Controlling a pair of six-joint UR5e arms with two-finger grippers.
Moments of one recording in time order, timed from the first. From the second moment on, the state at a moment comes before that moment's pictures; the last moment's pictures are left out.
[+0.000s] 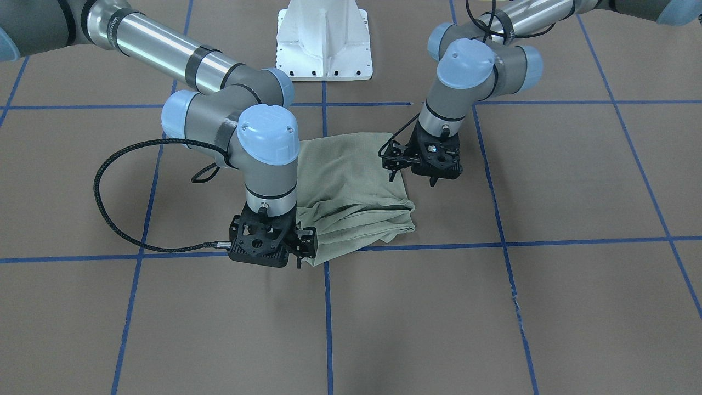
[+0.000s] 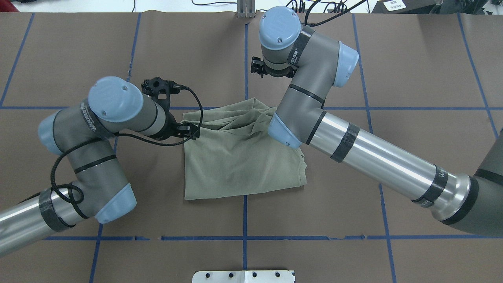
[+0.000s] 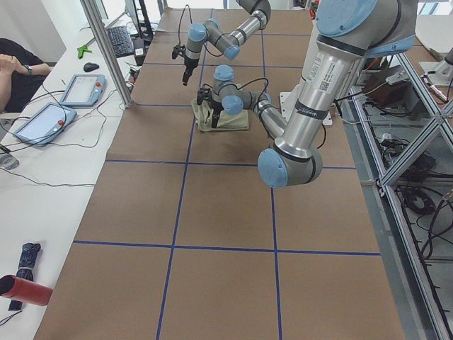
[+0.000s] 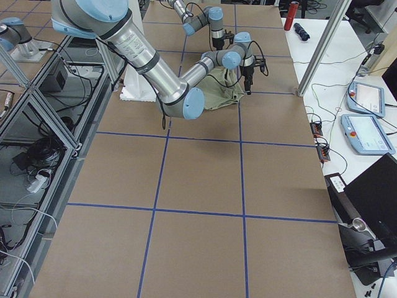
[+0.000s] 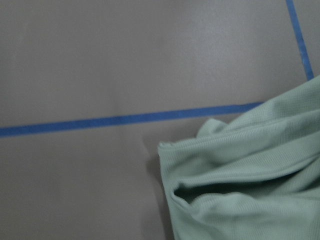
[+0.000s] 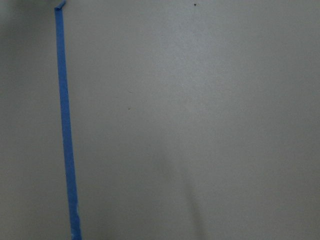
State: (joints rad) left arm -0.58 -2.06 -1.70 -1.85 -1.85 -1.10; right arm 0.71 -0.66 1.27 -1.47 1.75 1.22
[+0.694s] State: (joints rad) left arm -0.55 -2.15 -1.56 -1.84 -1.77 -1.13; right arm 0.72 -0.69 1.31 -1.47 1.77 1.21
